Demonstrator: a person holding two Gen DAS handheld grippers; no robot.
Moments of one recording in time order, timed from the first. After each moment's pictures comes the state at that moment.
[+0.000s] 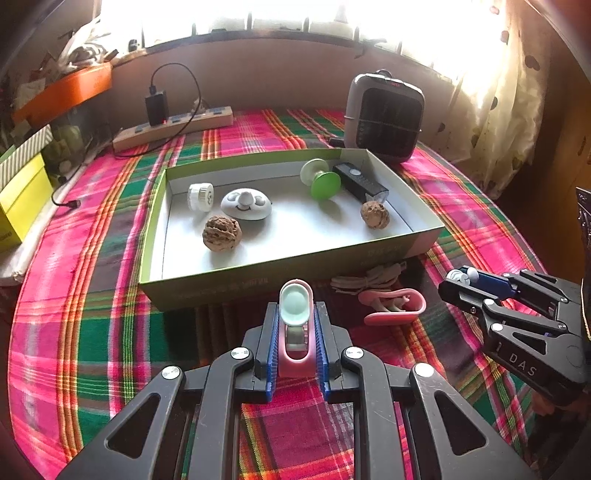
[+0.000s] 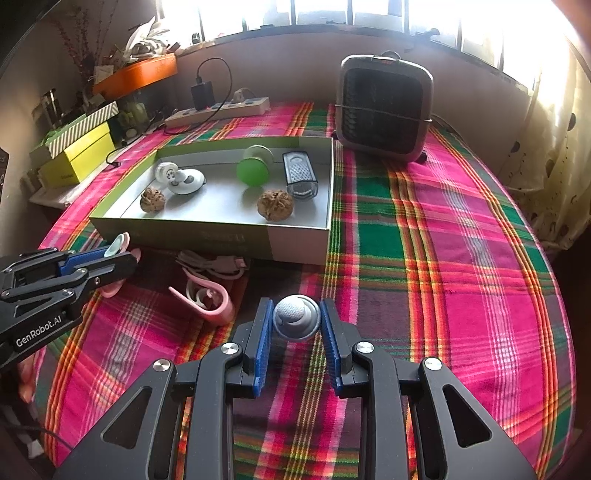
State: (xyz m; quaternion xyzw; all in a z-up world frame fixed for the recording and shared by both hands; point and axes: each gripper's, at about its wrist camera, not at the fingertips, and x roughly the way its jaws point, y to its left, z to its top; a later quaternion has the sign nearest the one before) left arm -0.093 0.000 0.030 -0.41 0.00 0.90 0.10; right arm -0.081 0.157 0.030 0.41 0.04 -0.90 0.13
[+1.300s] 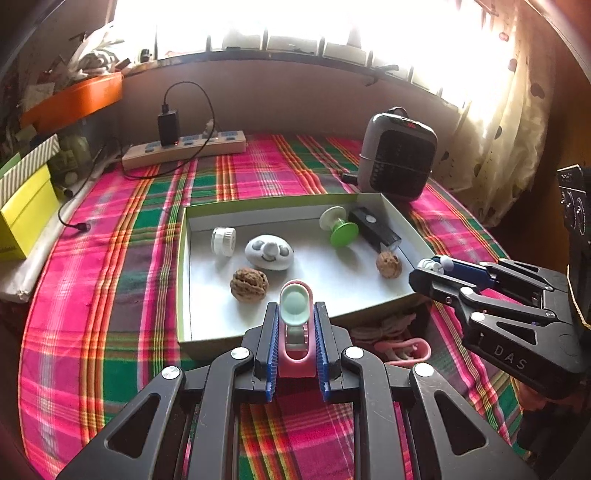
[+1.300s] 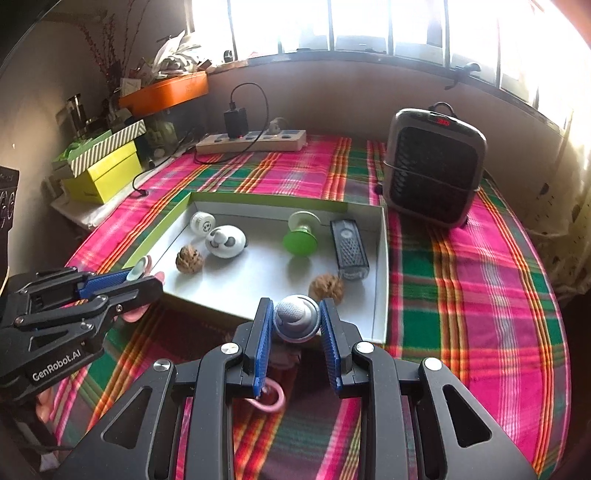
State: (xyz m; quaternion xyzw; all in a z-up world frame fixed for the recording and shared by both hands) left arm -0.115 -0.024 0.054 -0.39 -0.03 0.92 0.10; right arm -0.120 0.120 0.063 0.38 0.05 -0.91 0.18
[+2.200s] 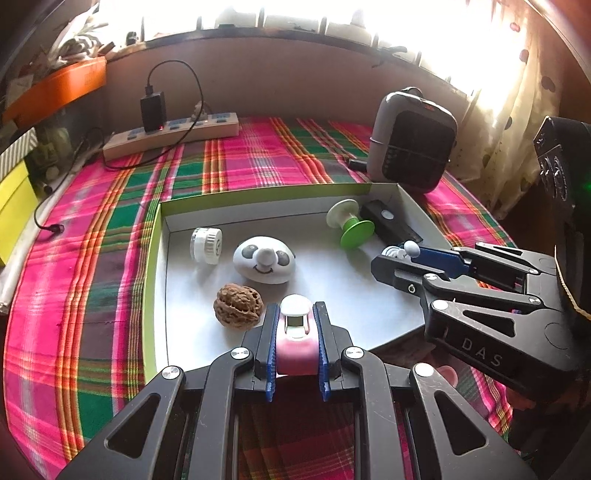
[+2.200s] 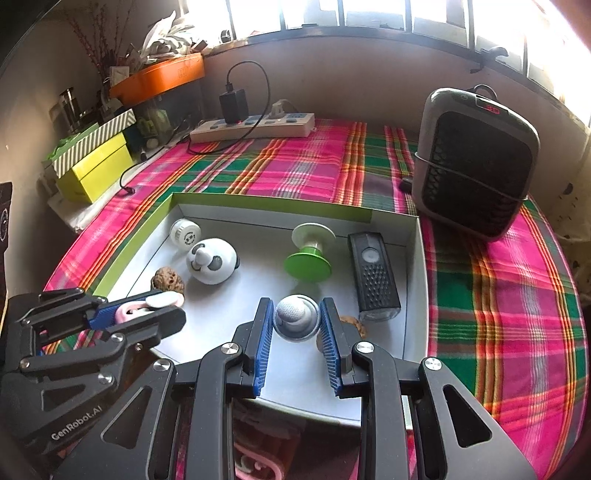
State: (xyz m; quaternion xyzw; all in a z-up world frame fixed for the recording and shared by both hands) left arm -0.156 -0.015 0.030 -0.42 -0.02 0.90 0.10; right arm -0.173 0.104 0.042 0.41 0.04 -0.89 0.20
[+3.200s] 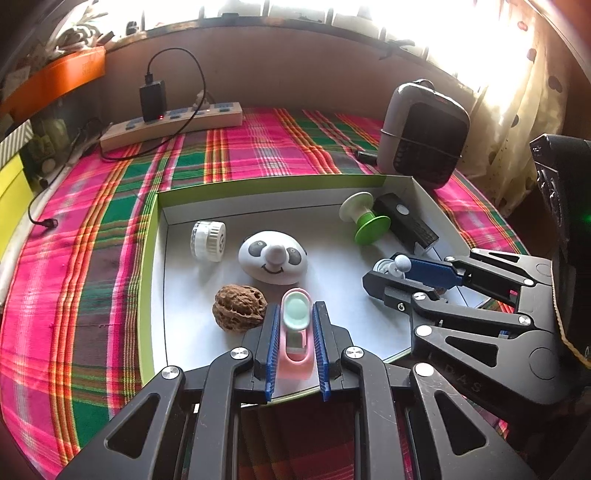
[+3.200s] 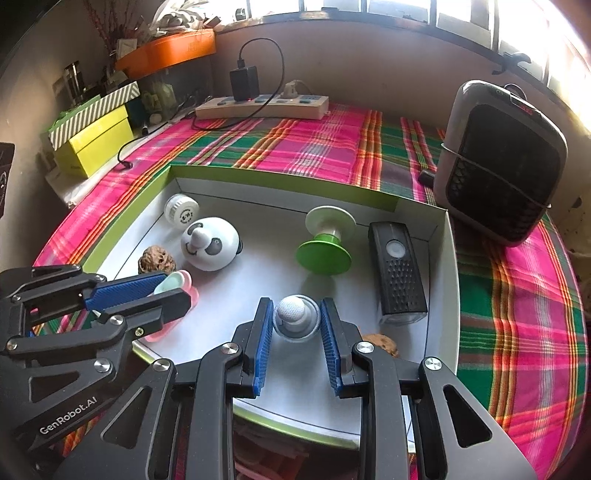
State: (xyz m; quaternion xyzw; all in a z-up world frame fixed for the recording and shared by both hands) left arm -0.167 -0.019 0.020 -0.43 -0.03 0.90 0.10; right arm -0.182 0.088 0.025 0.43 0.08 -0.88 0.20
